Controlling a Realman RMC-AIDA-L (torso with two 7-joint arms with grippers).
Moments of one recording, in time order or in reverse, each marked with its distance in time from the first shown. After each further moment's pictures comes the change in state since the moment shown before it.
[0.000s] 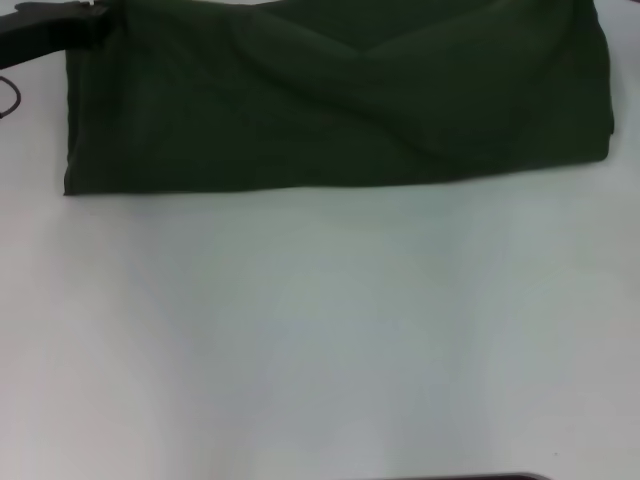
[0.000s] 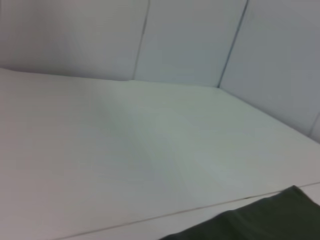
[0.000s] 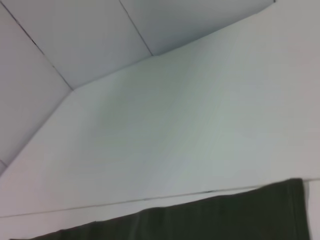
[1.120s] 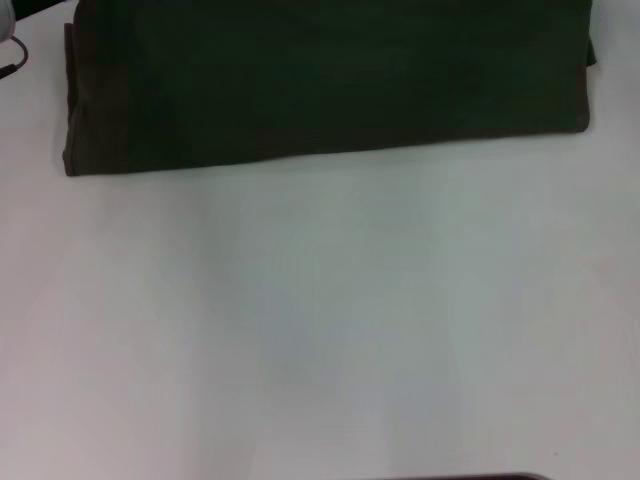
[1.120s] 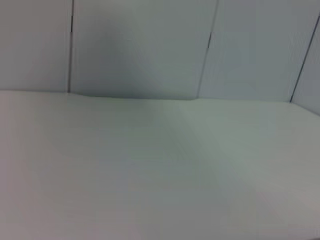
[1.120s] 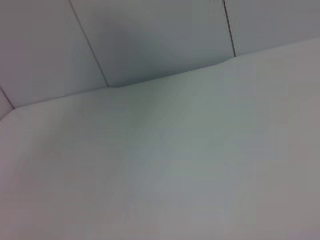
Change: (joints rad) left arm -0.086 -0.030 0.043 -0.048 -0.040 -0.332 0.004; right arm 0.123 0.001 -0.141 0.064 0.005 0.354 0.011
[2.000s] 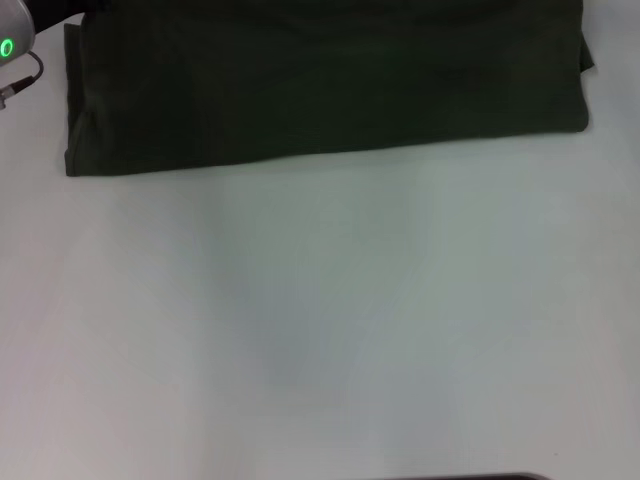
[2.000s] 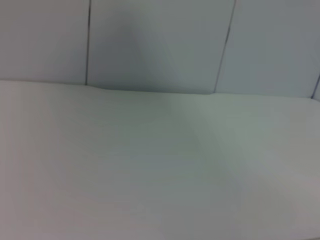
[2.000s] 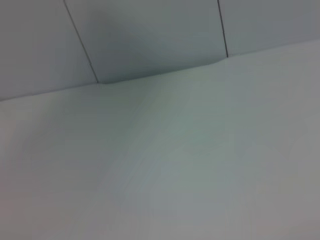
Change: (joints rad) left arm -0.003 -0.042 0.013 -0.015 -0.025 -0.109 0.023; right arm 0.020 0.032 -0.009 0.046 0.010 0.106 -0.067
